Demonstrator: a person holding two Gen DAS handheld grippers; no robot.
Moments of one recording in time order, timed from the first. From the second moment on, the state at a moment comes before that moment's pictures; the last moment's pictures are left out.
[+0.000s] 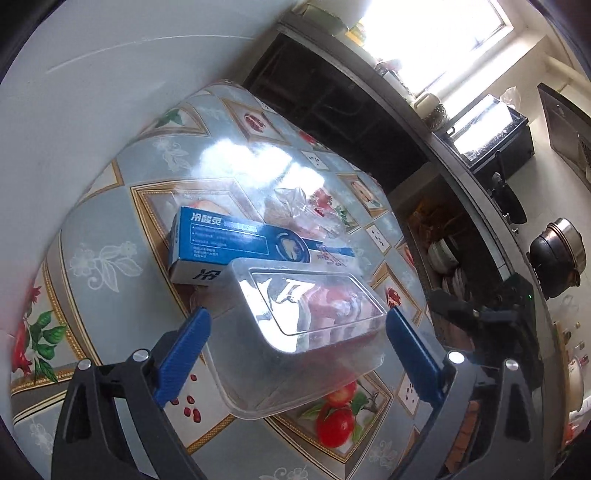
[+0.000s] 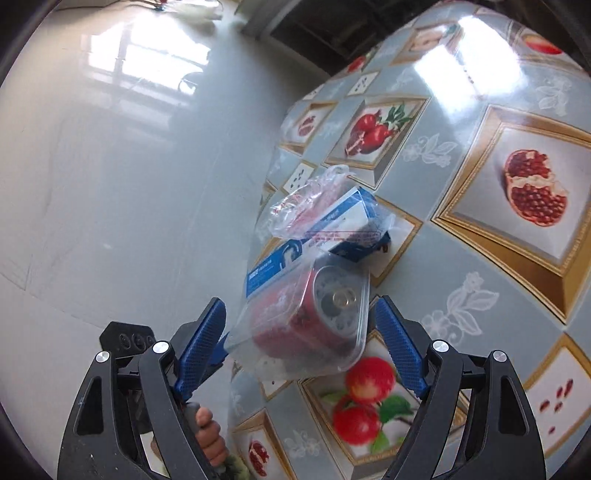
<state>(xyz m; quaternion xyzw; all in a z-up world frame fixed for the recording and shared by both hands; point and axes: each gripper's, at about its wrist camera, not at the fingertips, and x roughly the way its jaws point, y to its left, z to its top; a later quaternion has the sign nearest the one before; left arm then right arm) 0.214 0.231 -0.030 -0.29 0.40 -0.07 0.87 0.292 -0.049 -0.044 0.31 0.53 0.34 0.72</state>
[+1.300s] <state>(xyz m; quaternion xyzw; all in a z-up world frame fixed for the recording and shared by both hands) 0.087 0.050 -0.011 -0.18 0.45 -0.41 0.77 0.193 -0.206 -0.038 0.29 0.48 0.28 0.78</state>
